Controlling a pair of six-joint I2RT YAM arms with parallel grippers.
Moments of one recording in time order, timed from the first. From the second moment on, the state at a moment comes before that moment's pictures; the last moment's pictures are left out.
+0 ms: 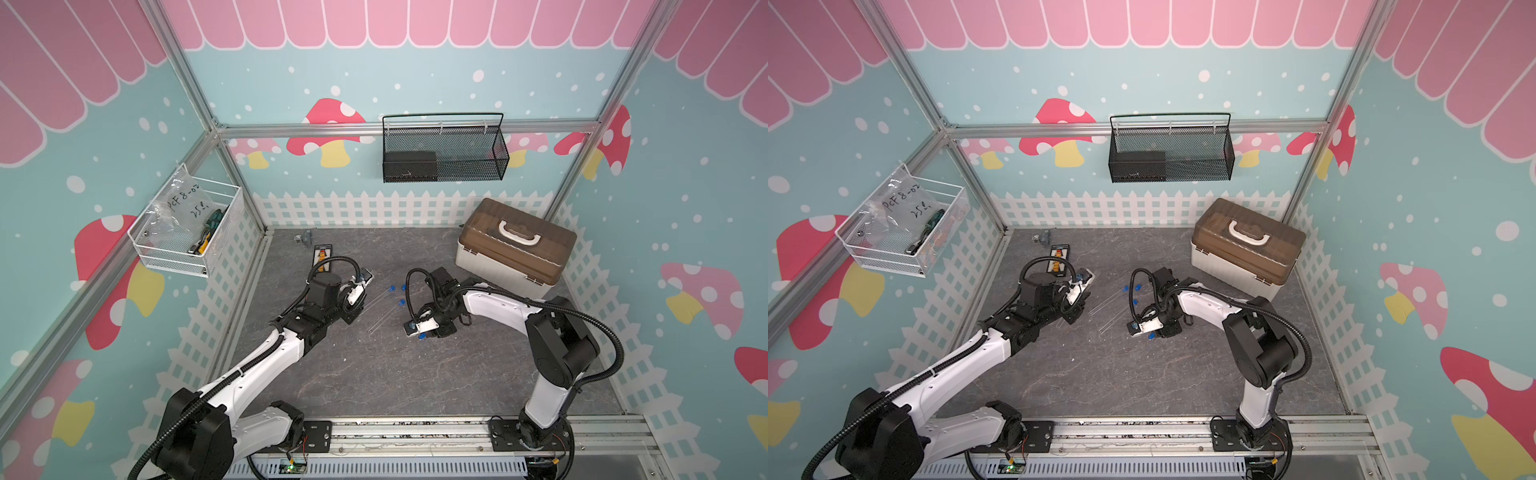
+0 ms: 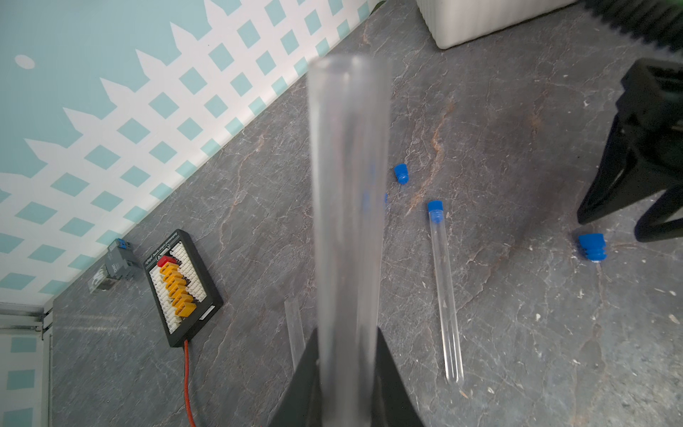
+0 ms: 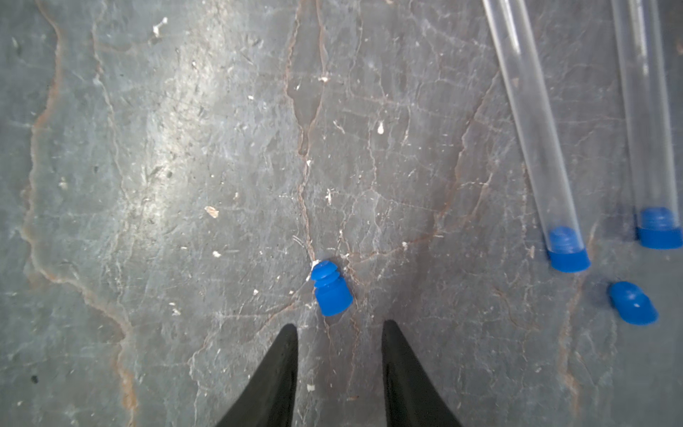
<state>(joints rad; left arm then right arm) -0.42 1.17 0.74 -0.16 0.07 0.39 0.61 1.80 1.18 -0.71 -0.29 -1.37</state>
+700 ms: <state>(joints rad) -0.42 1.17 0.74 -0.16 0.08 0.39 0.62 1.86 1.18 -0.71 -0.26 -1.40</state>
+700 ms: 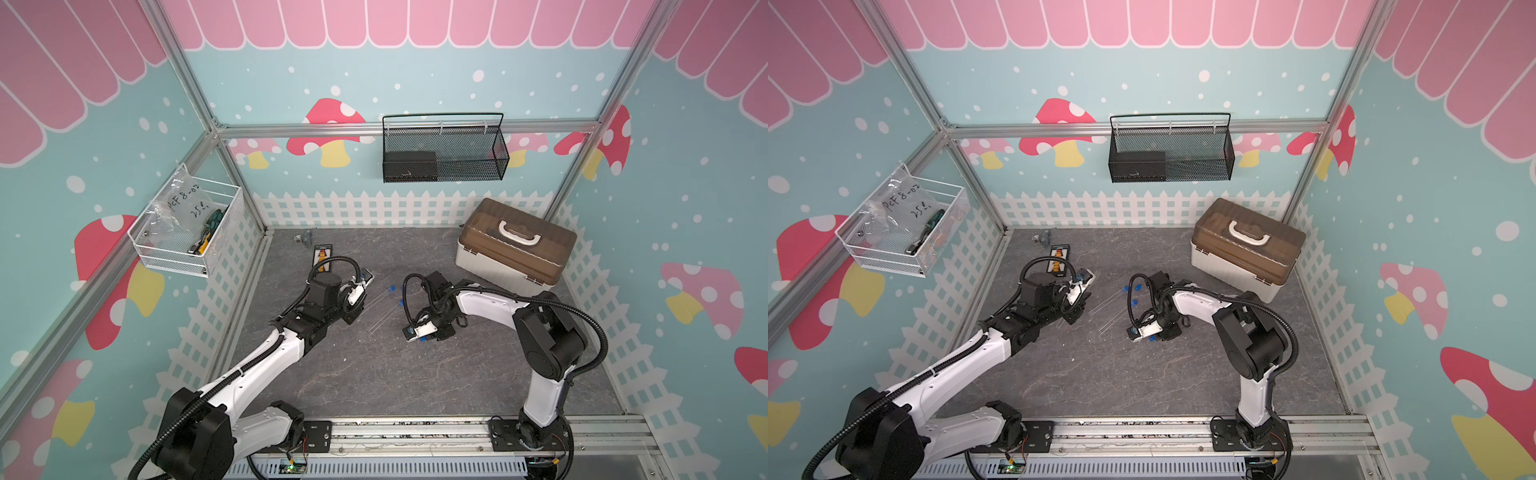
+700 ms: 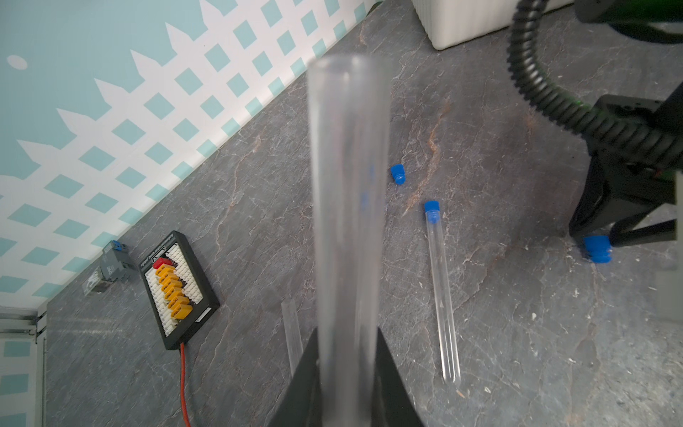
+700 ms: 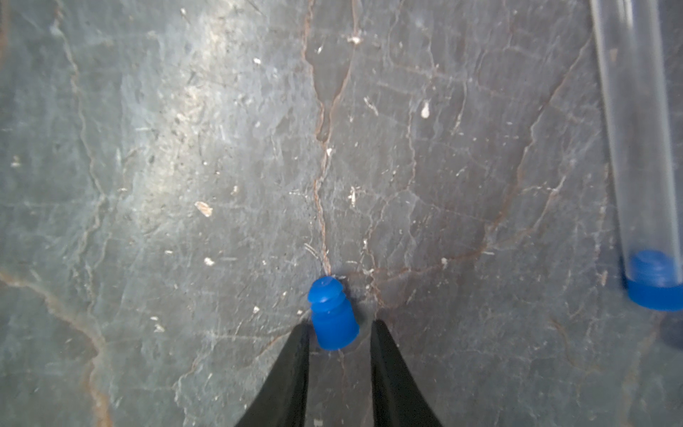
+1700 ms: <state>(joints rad) -0.42 1.17 0.74 -0.16 0.08 0.39 0.63 1.92 1.24 -0.75 -0.29 -1.39</state>
